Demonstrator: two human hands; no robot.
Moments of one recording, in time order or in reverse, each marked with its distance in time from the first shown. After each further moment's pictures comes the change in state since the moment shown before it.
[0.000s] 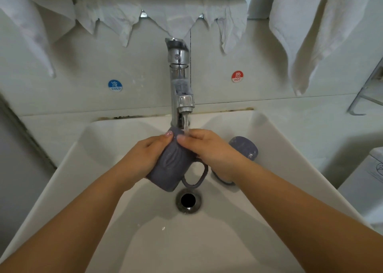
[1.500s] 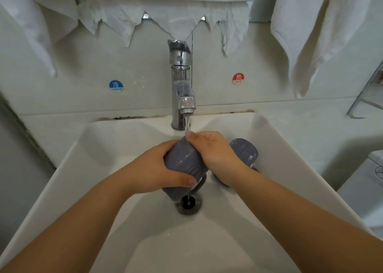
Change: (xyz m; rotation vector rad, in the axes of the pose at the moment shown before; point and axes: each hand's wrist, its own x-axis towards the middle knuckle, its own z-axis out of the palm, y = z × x) left_hand -0.008 0.005 0.003 0.279 -0.252 0.070; right_hand -0.006 -0.003 0.004 -0.007 0.186 -0.012
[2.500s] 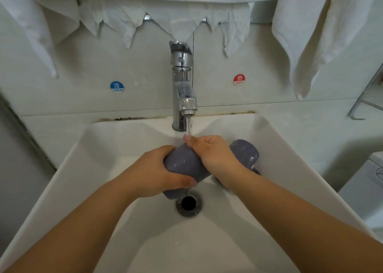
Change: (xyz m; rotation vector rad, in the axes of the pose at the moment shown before) left_hand 0.000 -0.008 0.001 0.134 0.105 -0.066; right_hand 0.002 0.000 0.003 -0.048 0.033 0.087
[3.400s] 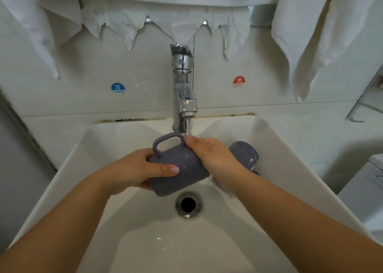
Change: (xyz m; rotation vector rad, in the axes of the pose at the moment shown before) left_hand 0.000 -0.015 -0.022 -0.494 -0.211 -0.188; right_hand -0.005 -0.002 -0.004 0.062 -0.095 0.031
